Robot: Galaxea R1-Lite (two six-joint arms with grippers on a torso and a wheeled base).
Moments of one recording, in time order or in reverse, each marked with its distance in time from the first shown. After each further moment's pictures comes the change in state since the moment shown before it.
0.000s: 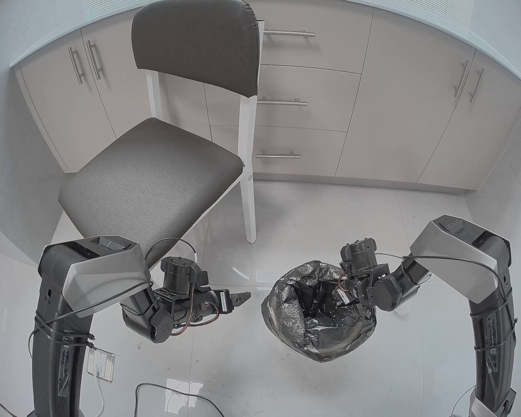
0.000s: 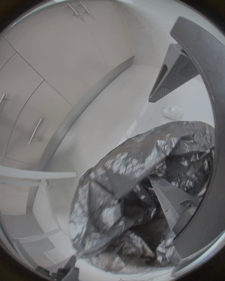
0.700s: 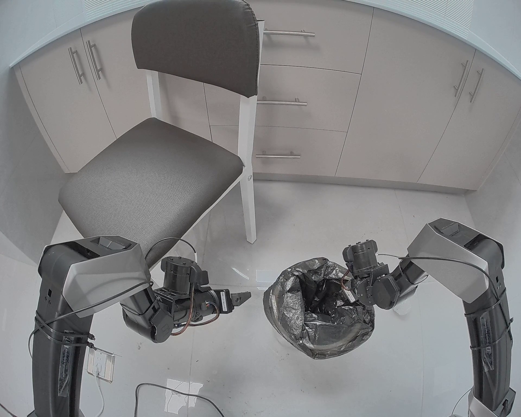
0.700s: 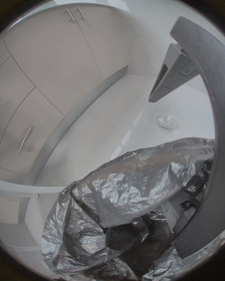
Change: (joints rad) left arm 0.000 0.000 -0.003 0.000 0.000 0.000; right arm -0.030 0.054 -0.053 0.011 -0.094 -0.005
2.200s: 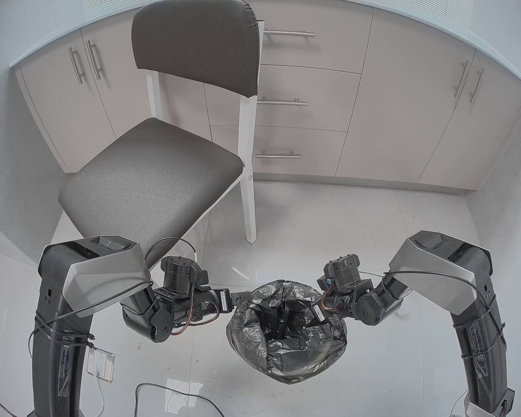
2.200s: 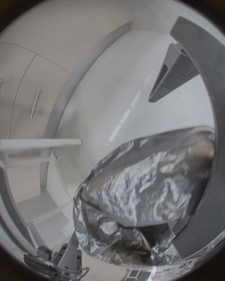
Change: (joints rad) left arm 0.001 0.000 -0.001 0.000 0.000 -0.001; right arm 0.092 0.045 0.022 -0.053 0.419 0.121
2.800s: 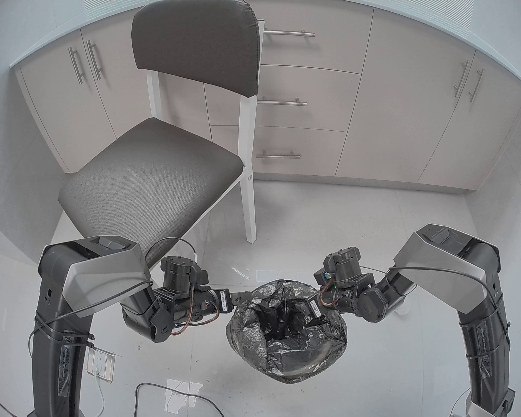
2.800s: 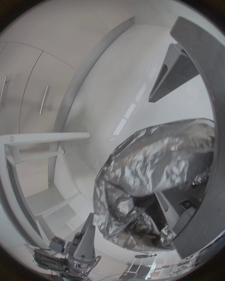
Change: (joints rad) left arm 0.000 0.000 0.000 0.000 0.000 0.000; right arm 0.018 -0.060 0.019 -0.003 0.059 0.010
